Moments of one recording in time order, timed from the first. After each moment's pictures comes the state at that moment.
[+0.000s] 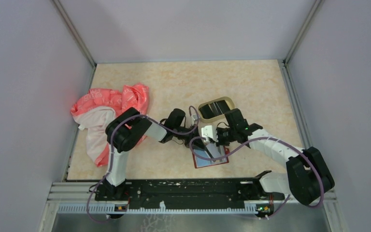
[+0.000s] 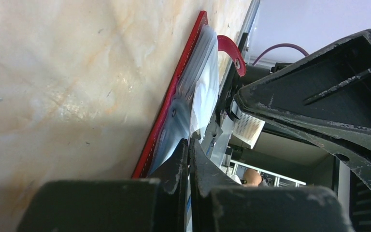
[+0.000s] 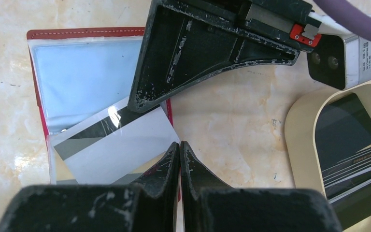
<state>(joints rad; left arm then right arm) -0.74 2.08 0.87 0.60 0.91 -0.99 0.50 1.23 0.61 -0.34 -0.60 -1.06</state>
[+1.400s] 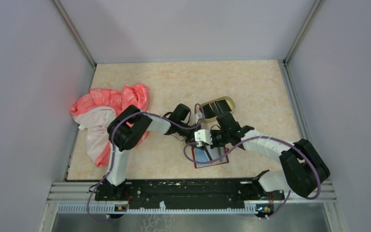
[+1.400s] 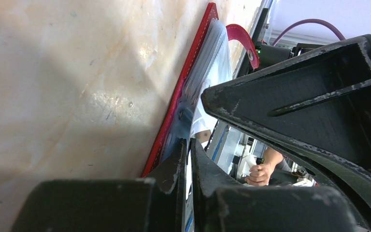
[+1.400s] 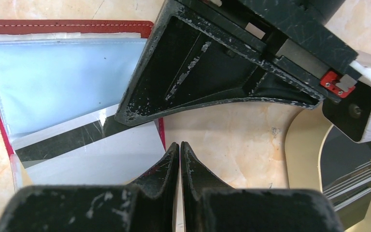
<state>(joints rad) -0.73 2.11 1.05 0.20 0.98 -0.71 0.61 1.31 0.60 -0.22 -0.42 -1.05</state>
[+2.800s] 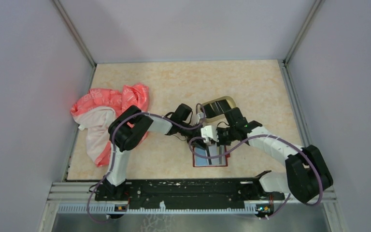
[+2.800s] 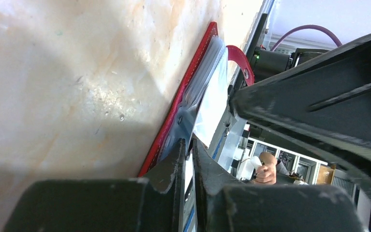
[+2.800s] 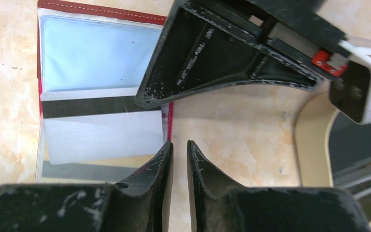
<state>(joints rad) -0.75 2.11 1.06 0.22 0.96 -0.74 0.52 1.30 0.66 -0.42 -0.54 -1.10</state>
